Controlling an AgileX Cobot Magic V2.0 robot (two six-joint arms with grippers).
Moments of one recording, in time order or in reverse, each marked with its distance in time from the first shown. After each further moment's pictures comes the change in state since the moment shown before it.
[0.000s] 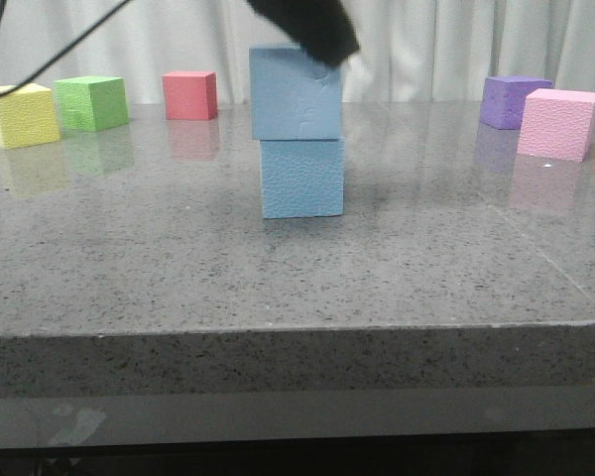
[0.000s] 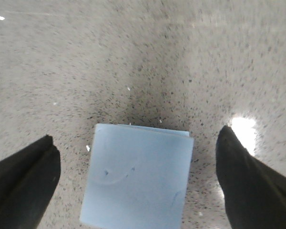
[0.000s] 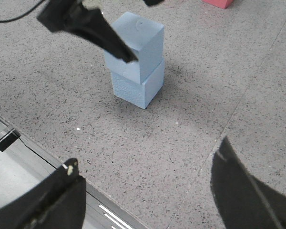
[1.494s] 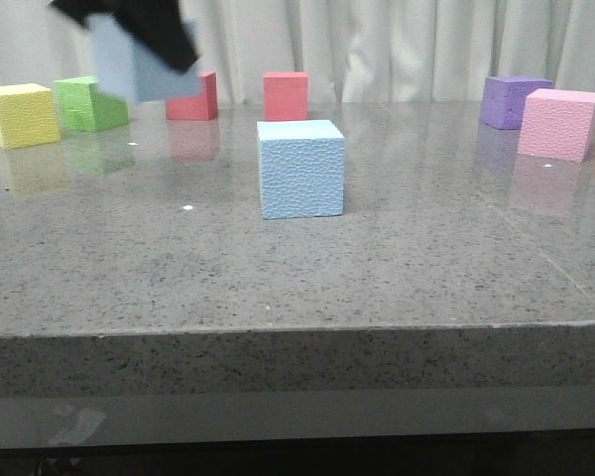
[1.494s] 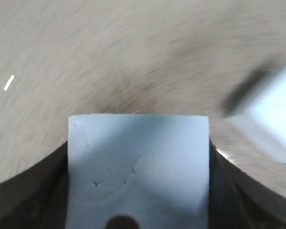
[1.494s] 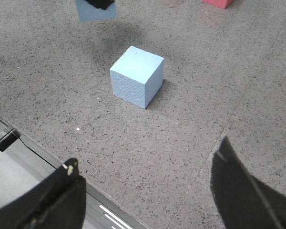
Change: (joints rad) left arm 0.222 -0.069 0.167 0.055 -0.106 -0.338; right arm 0.000 0.000 0.000 0.000 0.000 0.000
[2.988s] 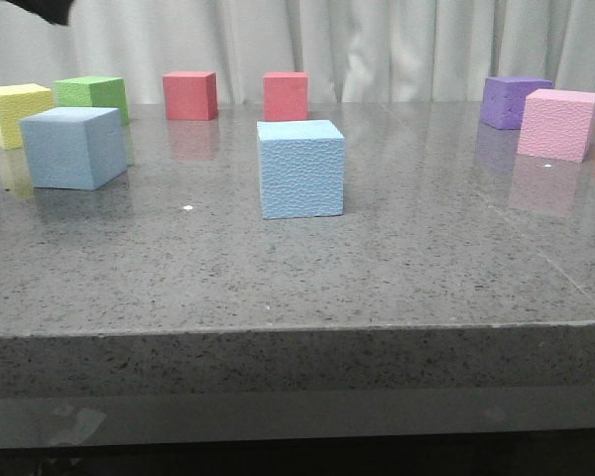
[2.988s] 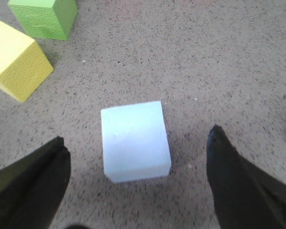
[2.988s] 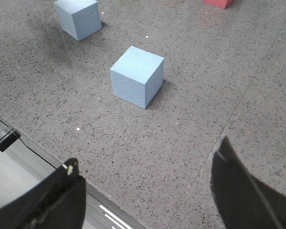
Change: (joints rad) left arm 0.120 -0.381 0.550 0.214 -0.460 -0.484; right arm 0.000 0.000 0.000 0.000 0.000 0.002
